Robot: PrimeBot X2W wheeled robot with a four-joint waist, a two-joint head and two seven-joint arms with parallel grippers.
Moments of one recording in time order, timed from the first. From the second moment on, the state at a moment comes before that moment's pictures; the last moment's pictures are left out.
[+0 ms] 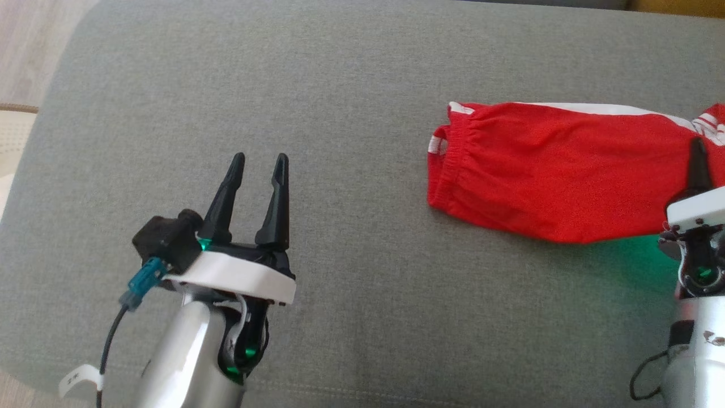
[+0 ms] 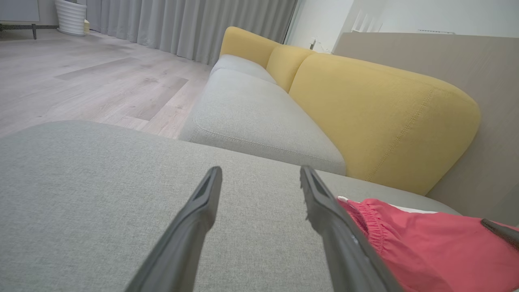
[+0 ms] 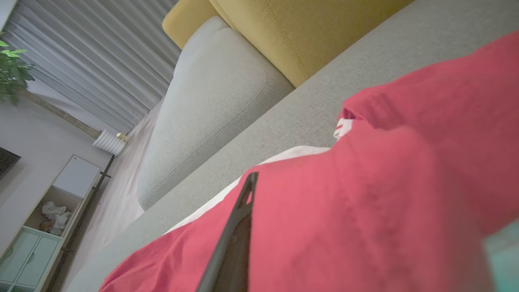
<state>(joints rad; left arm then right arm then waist) -0.23 0.04 -0.32 0.15 -0.41 -0.01 -0.25 -0.44 -0.05 -0.41 0.43 0.54 0.12 0.23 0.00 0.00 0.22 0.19</state>
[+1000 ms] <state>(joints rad) -0.17 0.04 -0.31 0.17 -0.40 -0.01 -0.25 -0.41 -0.08 0.10 0.42 0.56 0.12 0.09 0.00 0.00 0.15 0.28</state>
